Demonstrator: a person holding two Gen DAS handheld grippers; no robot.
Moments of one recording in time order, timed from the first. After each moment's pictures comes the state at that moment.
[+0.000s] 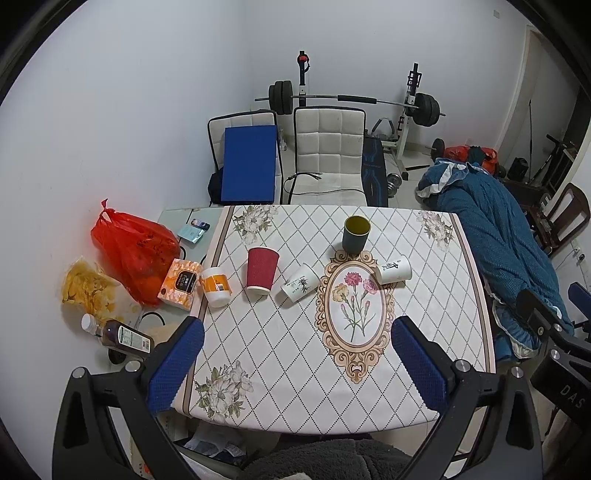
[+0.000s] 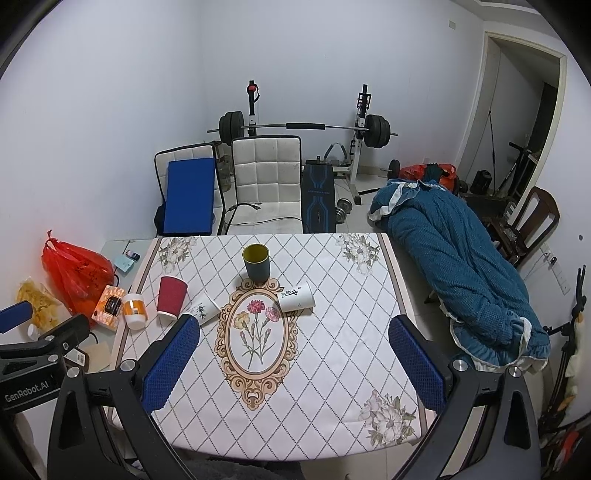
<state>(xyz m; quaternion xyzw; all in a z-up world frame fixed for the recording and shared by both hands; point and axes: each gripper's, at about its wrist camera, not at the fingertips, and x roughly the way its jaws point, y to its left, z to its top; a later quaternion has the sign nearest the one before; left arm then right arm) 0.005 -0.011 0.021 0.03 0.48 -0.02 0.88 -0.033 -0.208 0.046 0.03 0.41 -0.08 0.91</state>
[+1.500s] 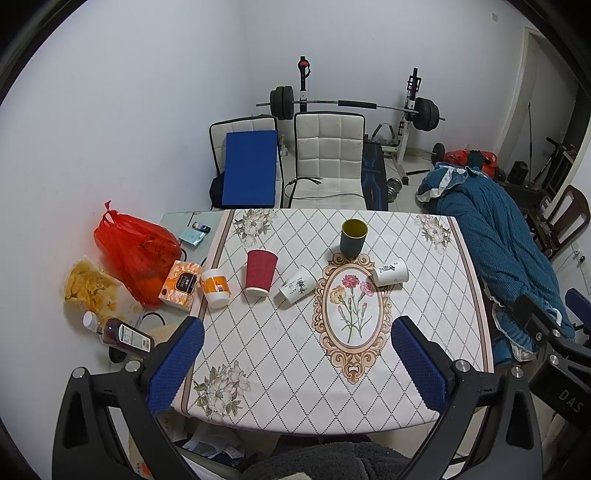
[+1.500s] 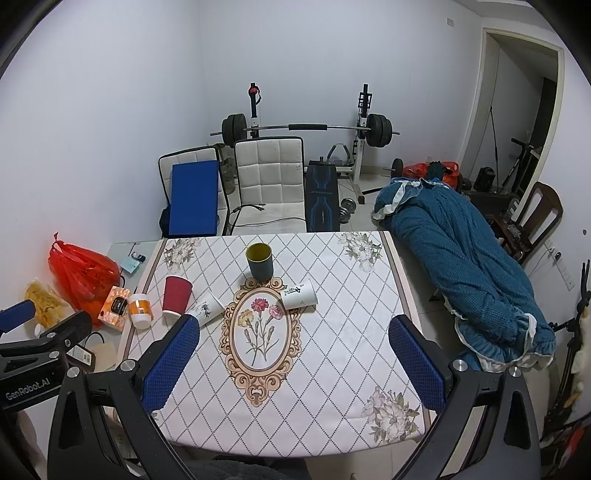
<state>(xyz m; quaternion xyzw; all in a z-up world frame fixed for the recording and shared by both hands) 0.001 -0.014 0.032 0.03 0.47 -0.02 0.88 -0.046 -0.203 0.050 0.03 0.41 -0.07 0.91</state>
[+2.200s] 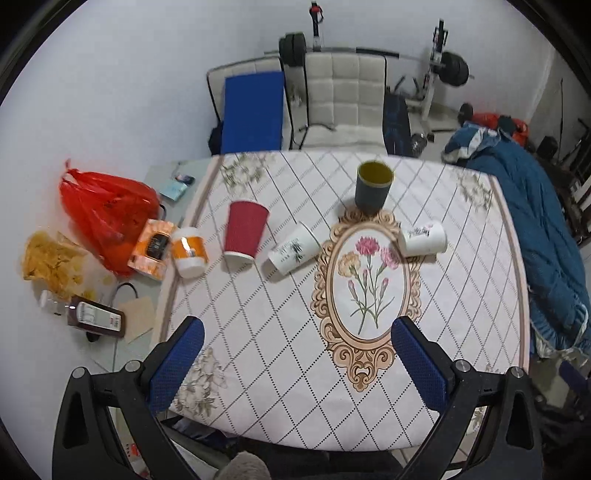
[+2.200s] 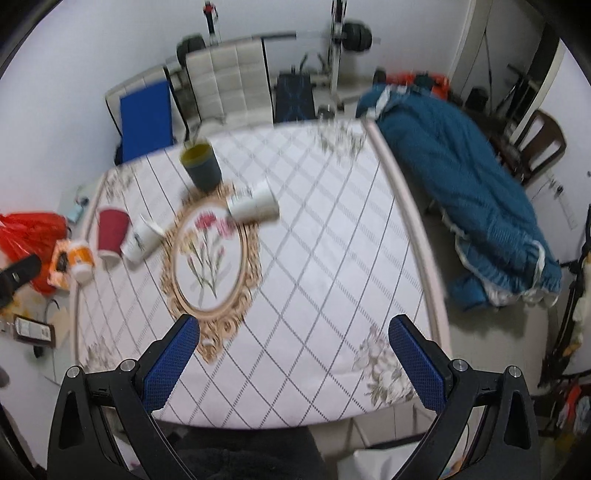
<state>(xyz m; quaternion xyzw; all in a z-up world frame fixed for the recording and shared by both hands) 0.081 -0.057 -0.130 0.05 0.55 0.02 0.83 0.000 -0.291 -0.142 0.08 0.56 -0.10 0.82</state>
